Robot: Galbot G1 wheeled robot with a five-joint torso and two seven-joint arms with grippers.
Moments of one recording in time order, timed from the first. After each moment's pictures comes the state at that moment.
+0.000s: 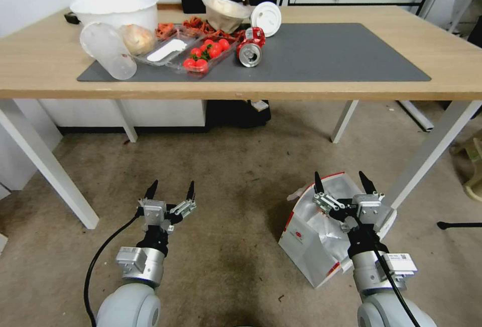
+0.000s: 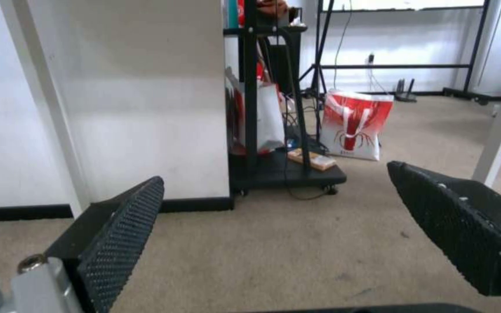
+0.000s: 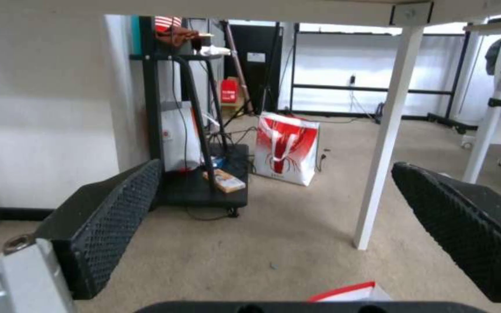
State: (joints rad) left arm 1.64 -1.44 -0.49 -2.11 -0.16 -0.05 0.00; right arm -1.72 1.61 0.57 2.31 -0.04 -0.01 -0.07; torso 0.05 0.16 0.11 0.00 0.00
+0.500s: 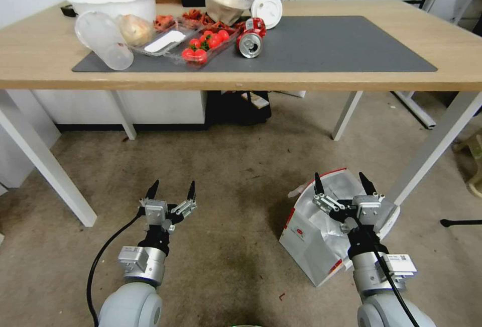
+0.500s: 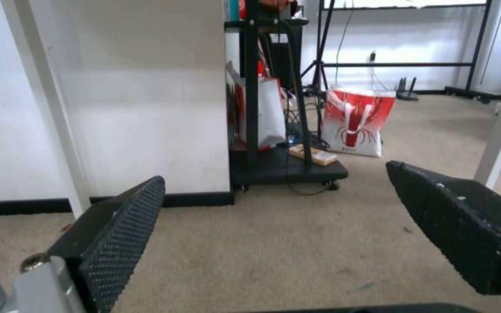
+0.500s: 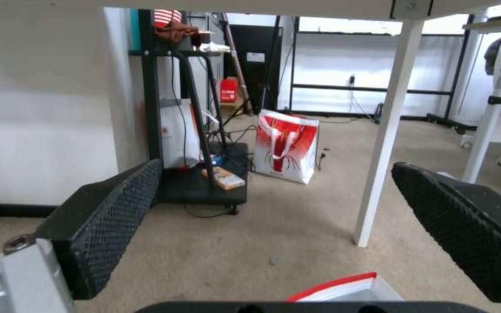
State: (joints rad) left arm 1.63 -1.45 -0.49 -2.10 -0.15 -0.06 0.00; right arm -1.72 1.61 0.57 2.32 -0.04 -0.01 -0.07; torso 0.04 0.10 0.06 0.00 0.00
